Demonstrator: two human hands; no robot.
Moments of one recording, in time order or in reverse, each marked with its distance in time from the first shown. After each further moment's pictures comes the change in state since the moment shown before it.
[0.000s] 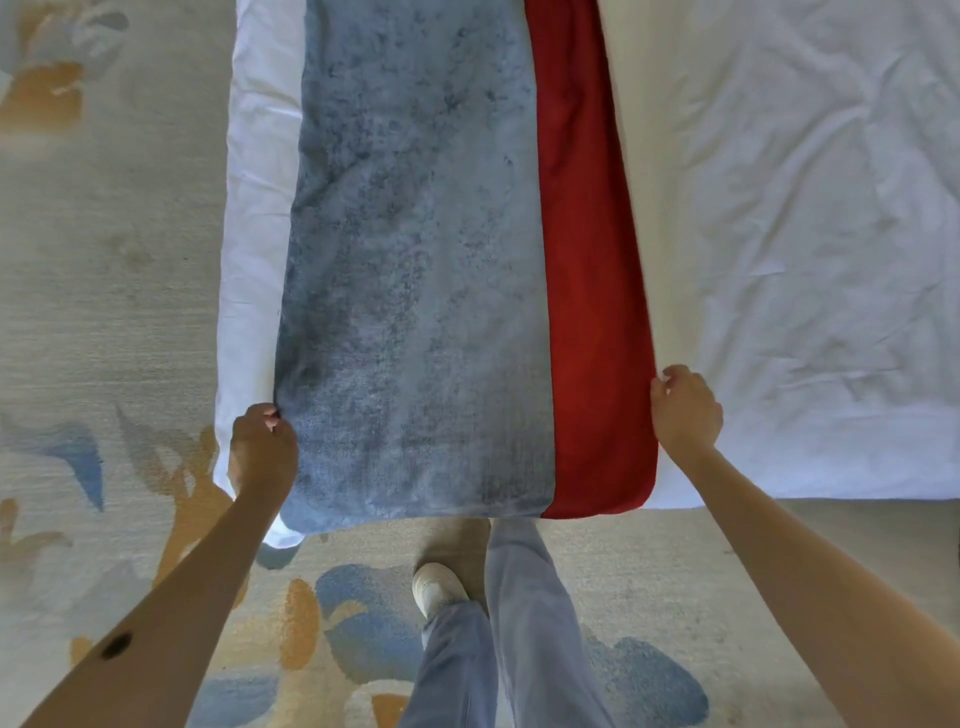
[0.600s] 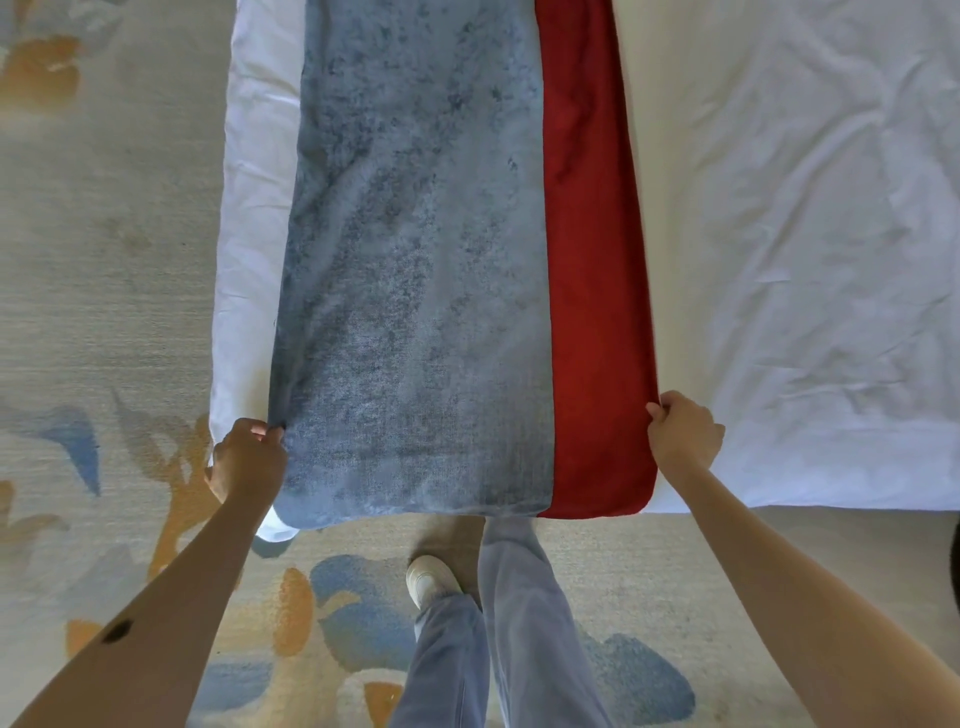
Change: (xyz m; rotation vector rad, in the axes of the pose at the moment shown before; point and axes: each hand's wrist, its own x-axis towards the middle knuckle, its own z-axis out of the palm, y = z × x) left_hand 0.004 -0.016 0.002 0.112 -0.067 -0.143; right_hand -0.006 0.013 0.011 -0.096 -0.017 0.029
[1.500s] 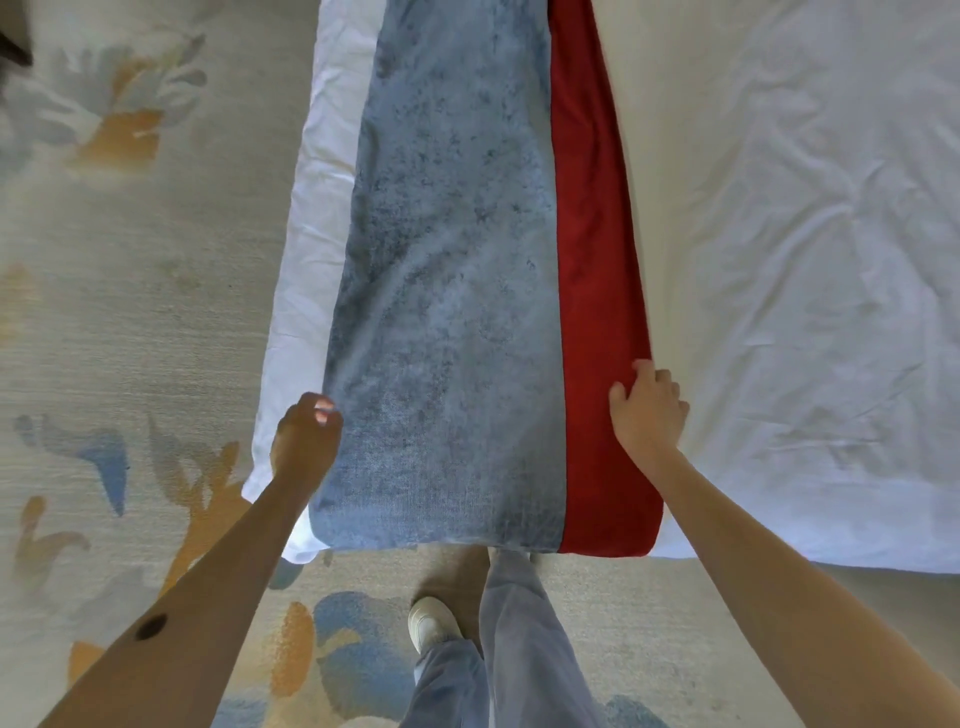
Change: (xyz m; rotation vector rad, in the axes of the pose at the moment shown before) left_hand -0.028 0.065 -0.048 -0.137 -0.016 0.273; right_hand -0.010 -0.091 -0.064 0.026 0.075 -0.220
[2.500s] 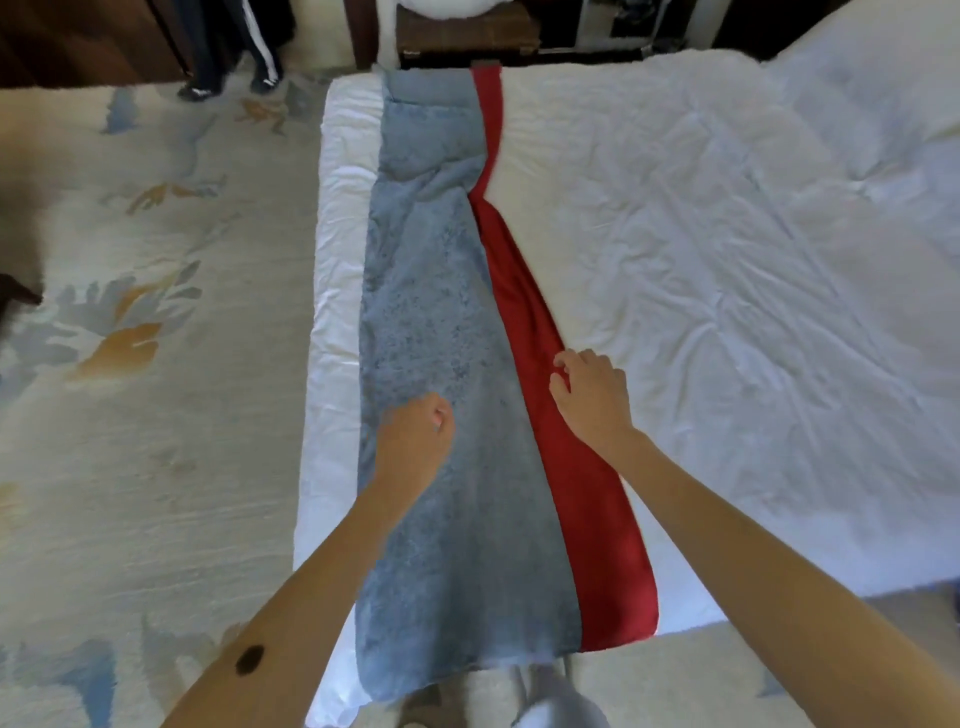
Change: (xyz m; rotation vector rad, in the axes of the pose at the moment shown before) left_hand -0.014 0.182 -0.094 -0.048 -0.112 0.596; right_hand -0.020 -0.125 -0.169 0.059 0.266 -0.320
